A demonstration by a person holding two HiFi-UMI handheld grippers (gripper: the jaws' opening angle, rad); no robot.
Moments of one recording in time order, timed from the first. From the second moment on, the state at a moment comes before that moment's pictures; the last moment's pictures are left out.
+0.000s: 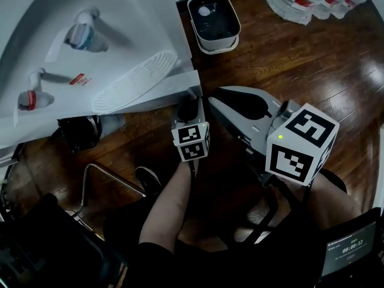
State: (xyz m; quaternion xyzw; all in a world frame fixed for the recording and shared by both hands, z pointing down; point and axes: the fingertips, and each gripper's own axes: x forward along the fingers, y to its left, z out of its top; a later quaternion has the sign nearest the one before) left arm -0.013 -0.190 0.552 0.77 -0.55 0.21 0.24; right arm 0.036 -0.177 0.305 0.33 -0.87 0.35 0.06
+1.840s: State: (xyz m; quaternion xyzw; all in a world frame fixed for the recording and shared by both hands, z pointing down) left arm -0.013 -0.230 0.574 0.76 -0.56 0.22 0.25; right arm 0.048 -0.173 0.308 0.33 -0.87 0.36 0.07
